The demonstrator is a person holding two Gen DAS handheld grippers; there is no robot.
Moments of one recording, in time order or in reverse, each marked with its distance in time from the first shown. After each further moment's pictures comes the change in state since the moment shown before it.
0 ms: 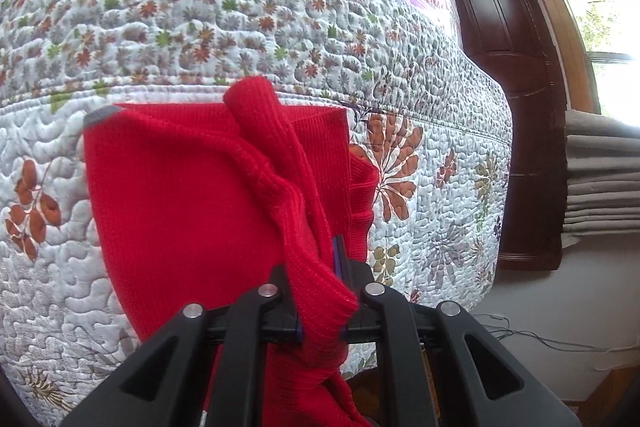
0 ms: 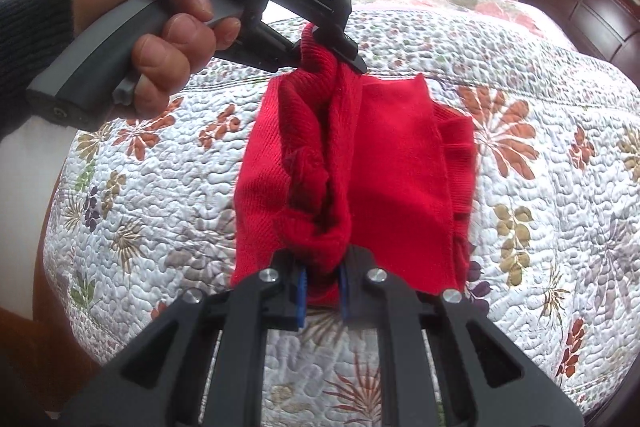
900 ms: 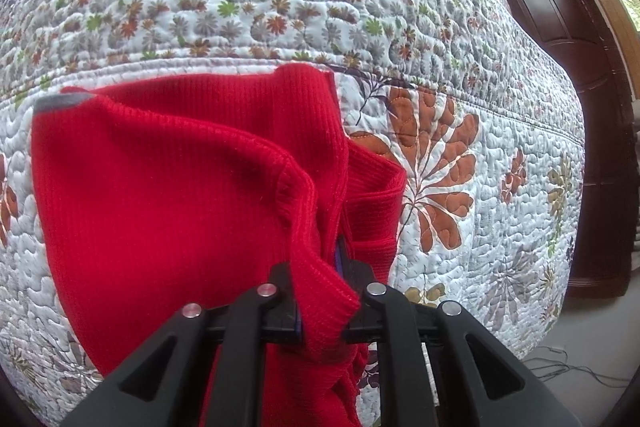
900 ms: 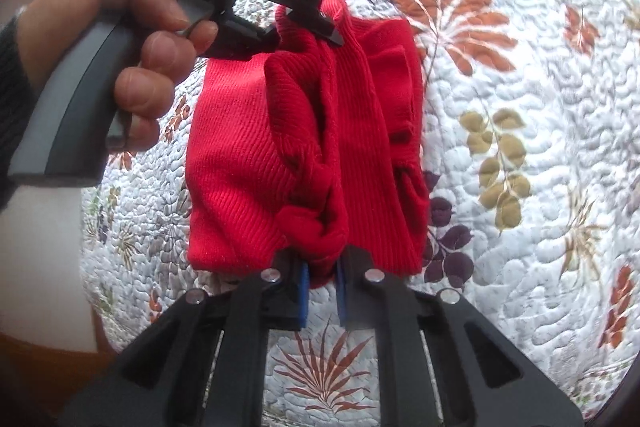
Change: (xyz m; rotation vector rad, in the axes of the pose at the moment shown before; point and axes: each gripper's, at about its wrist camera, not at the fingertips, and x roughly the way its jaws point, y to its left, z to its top) left arm 0.093 -0.044 -0.010 -0.041 -0.068 0.250; right arm 0.040 -0.111 -0.046 0.249 0.109 0.178
